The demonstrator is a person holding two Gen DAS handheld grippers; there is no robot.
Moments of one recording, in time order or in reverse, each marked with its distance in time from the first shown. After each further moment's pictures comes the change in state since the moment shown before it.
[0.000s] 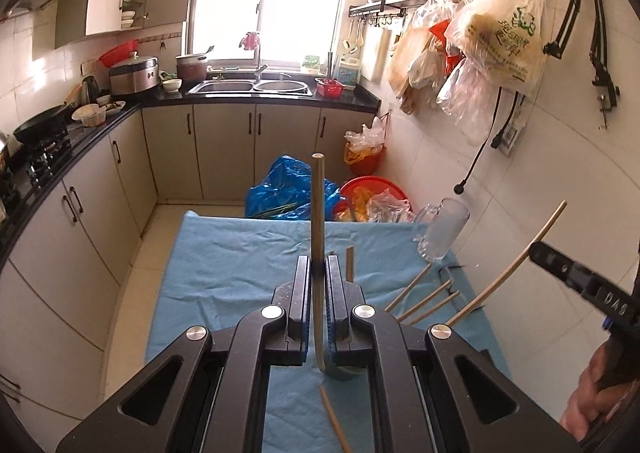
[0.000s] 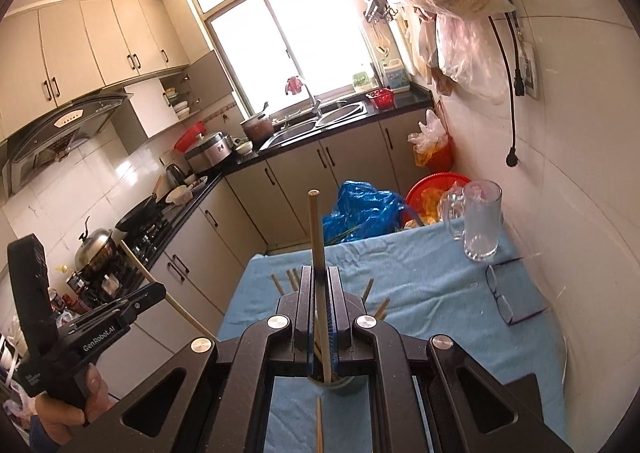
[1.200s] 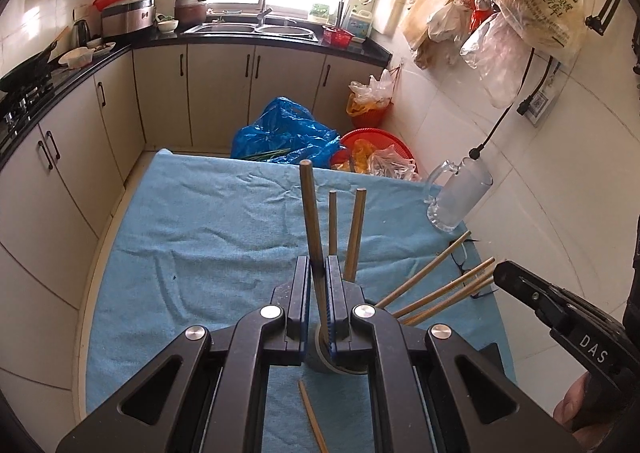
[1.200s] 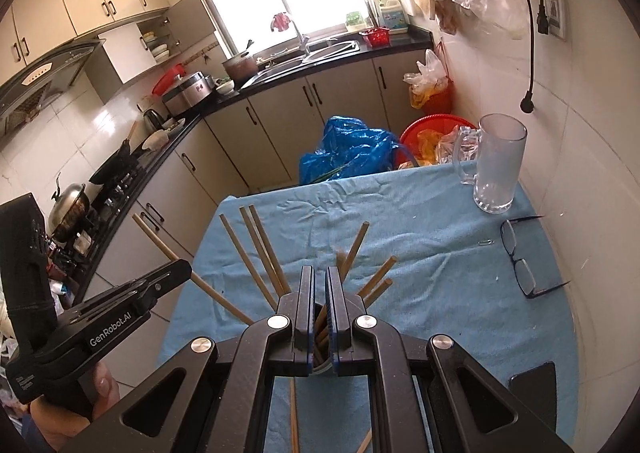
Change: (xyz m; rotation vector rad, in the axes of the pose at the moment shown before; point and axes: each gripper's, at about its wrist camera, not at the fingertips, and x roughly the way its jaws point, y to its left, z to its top) left arm 0.105 0.001 -0.037 -0.083 0.167 -0.022; right arm 0.100 -0.024 -0.038 -0.020 0.215 -0.051
